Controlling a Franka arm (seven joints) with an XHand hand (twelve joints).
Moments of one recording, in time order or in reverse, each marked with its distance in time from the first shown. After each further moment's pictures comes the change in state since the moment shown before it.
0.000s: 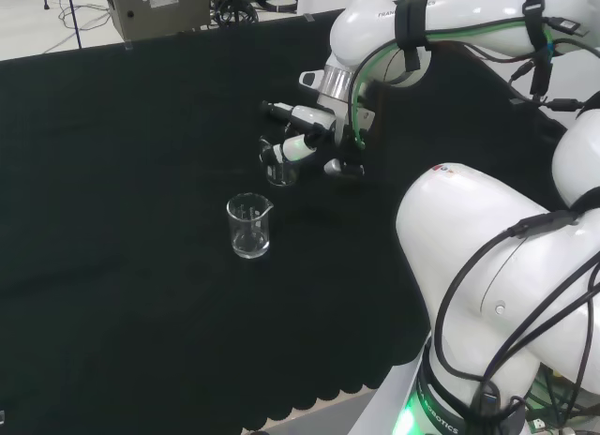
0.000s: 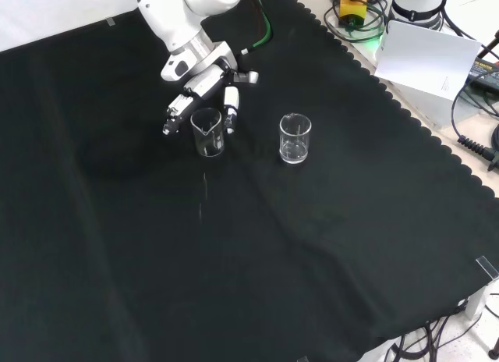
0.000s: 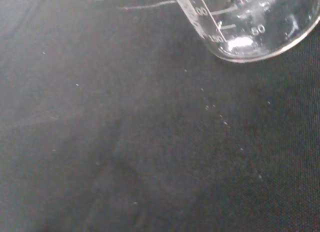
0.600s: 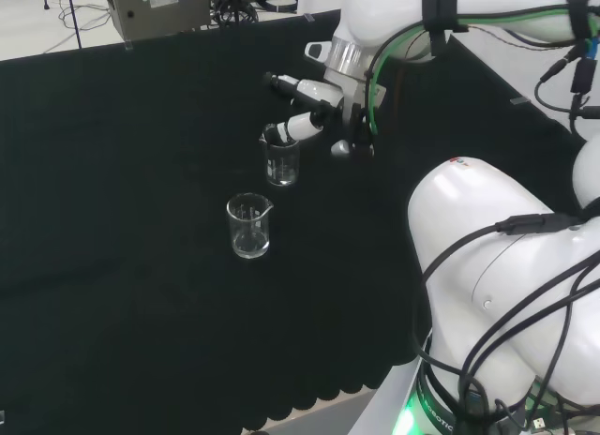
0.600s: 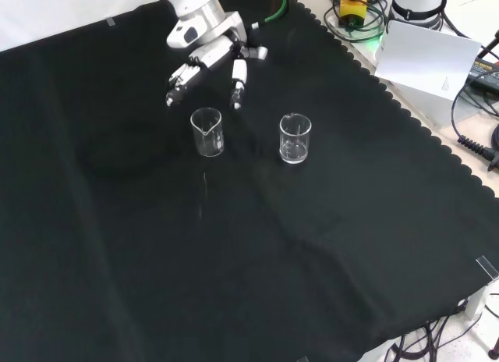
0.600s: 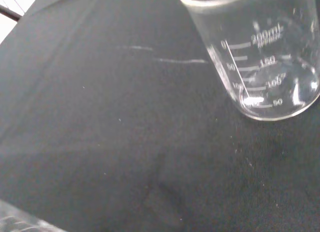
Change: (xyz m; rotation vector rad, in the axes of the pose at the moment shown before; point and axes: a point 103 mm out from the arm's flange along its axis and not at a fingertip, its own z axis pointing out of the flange) arm 0.036 -0.037 -0.049 -0.075 -0.075 -0.012
